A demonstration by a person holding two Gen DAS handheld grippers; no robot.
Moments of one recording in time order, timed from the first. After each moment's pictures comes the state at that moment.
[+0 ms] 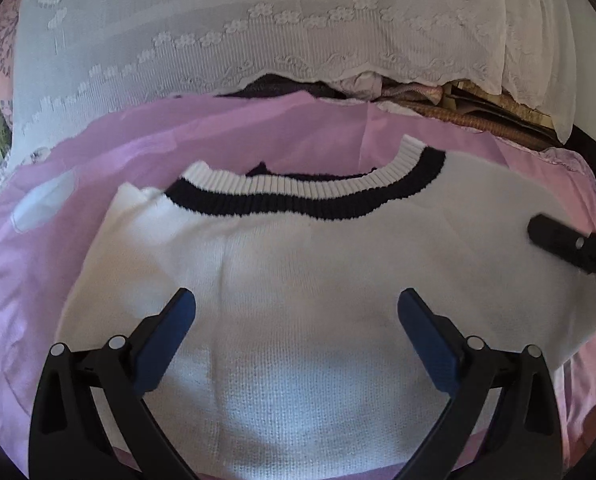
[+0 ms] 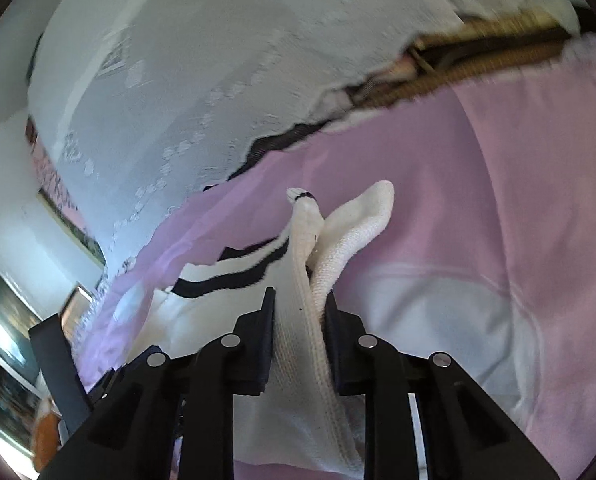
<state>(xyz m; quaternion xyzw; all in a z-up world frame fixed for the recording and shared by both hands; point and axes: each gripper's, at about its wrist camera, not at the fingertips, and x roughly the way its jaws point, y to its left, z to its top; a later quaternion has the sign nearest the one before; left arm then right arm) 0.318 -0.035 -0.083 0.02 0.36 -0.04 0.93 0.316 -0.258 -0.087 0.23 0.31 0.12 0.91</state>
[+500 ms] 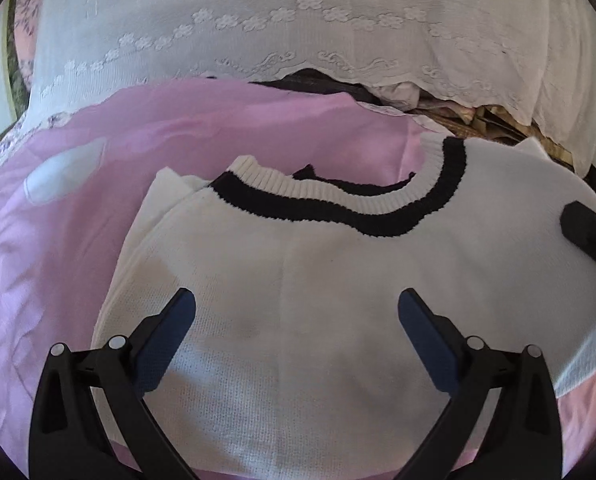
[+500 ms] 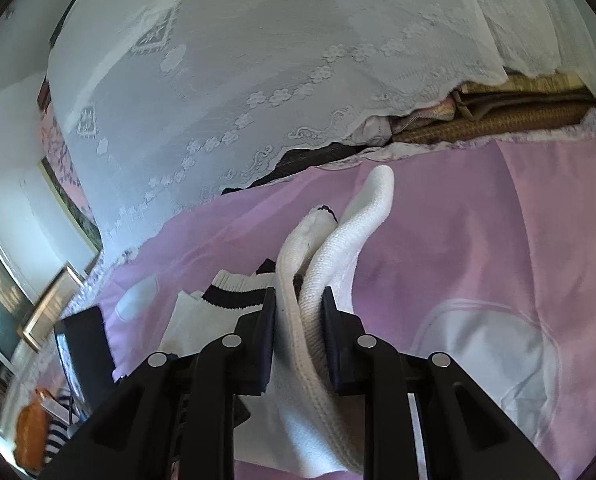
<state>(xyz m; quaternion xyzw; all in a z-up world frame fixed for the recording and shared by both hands) 0.330 0.008 -0.075 -0.04 0.39 -0.01 0.92 0.316 -0.190 -0.040 0.16 0.29 0.11 0.94</state>
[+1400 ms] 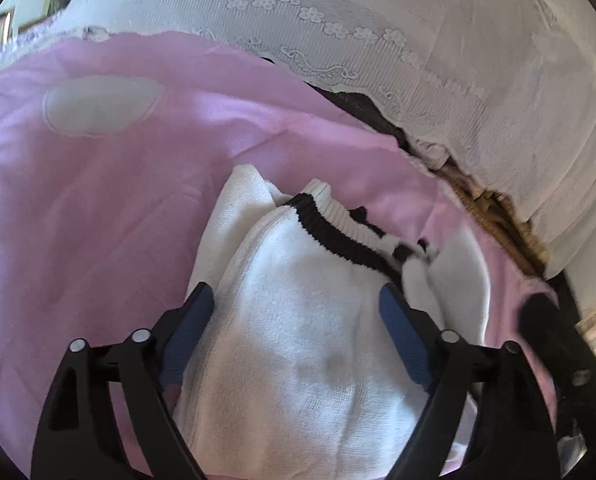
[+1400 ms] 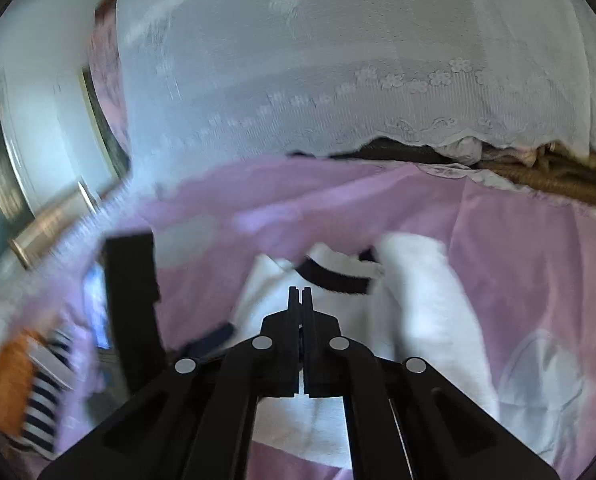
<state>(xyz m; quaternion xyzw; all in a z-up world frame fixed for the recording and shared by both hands) 0.337 0.104 -0.068 -0.24 0.39 -0.03 0.89 0.304 -0.064 -0.006 0.05 0.30 0.17 0.94</state>
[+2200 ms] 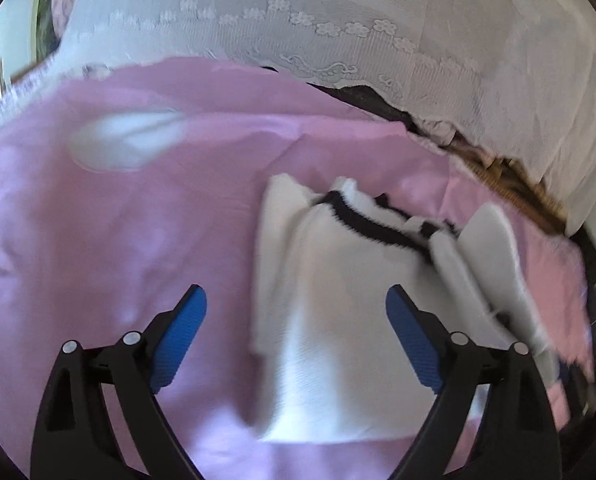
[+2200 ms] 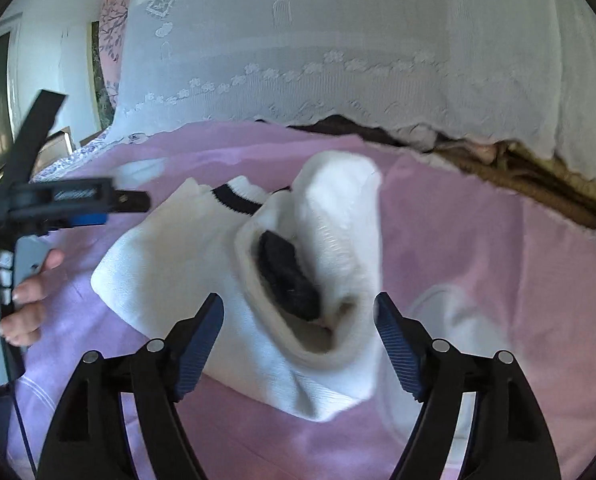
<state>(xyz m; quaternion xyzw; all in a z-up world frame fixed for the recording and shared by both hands) 0.307 0.118 -0.051 -0.12 0.41 0.00 0.91 0.271 -0.140 -0.075 -0.06 0.31 0.14 0.94</state>
